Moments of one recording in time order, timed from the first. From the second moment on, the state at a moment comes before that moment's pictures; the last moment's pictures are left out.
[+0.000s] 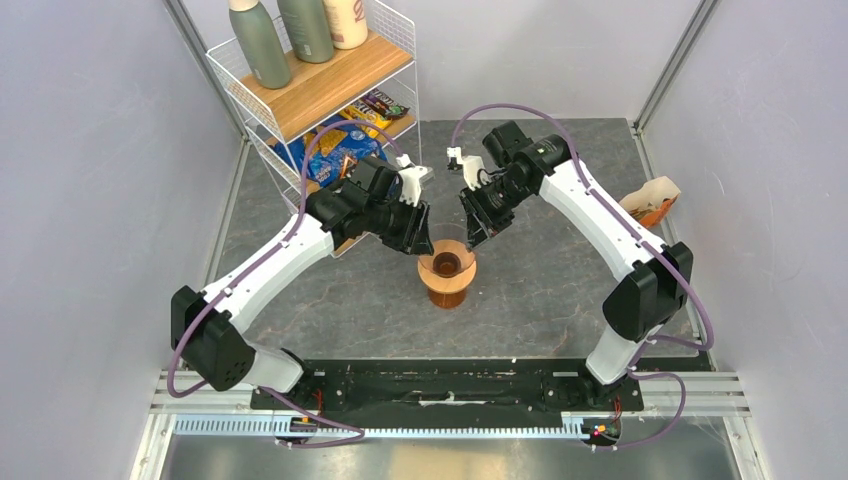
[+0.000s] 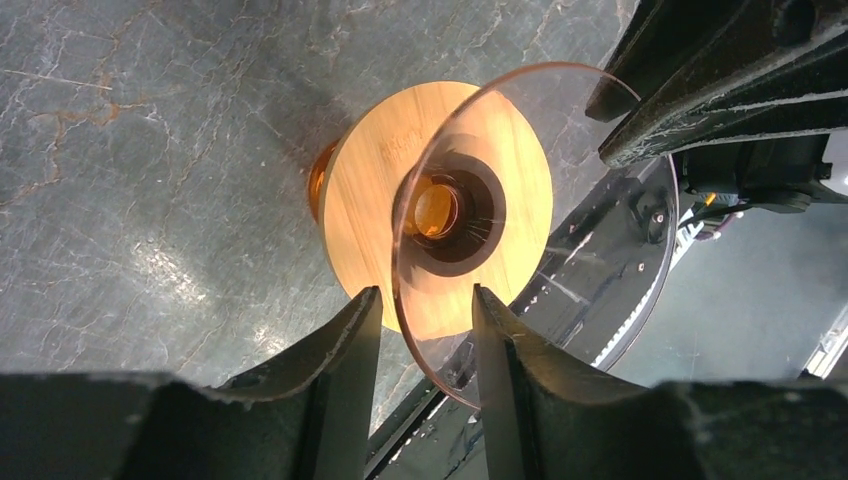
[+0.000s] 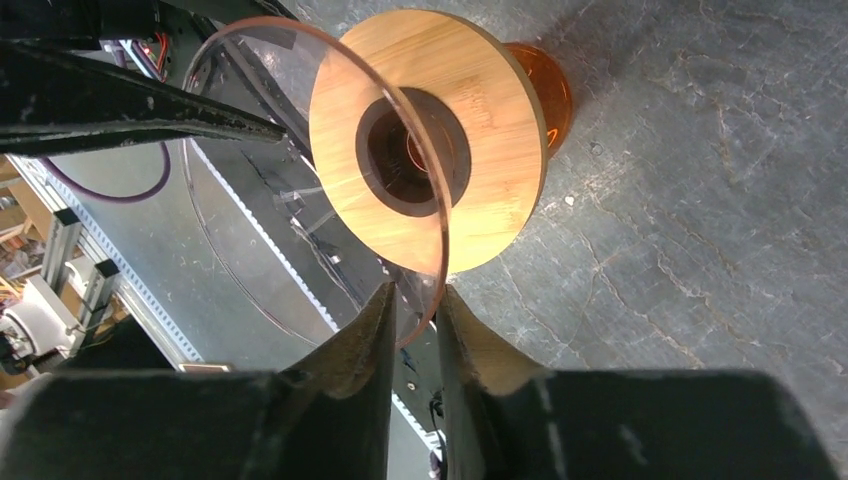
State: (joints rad) left arm -0.63 1.42 1.30 -0.72 0.39 -0.21; right arm 0.53 1.72 1.74 -1.25 -0.56 -0.10
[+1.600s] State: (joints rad) left arm -0.63 1.44 1.33 -0.71 0.40 -0.24; right arm 0.43 1.68 1.78 -1.26 -0.65 -0.10
